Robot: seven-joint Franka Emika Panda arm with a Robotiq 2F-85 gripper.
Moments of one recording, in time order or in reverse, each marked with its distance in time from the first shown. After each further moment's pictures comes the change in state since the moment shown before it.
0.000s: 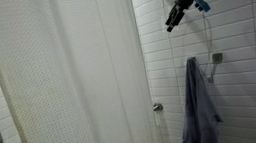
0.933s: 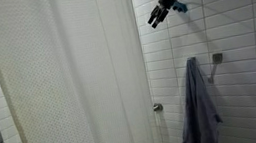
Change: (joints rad) arm -0.249 0.401 0.153 0.560 0.366 -0.443 -0.343
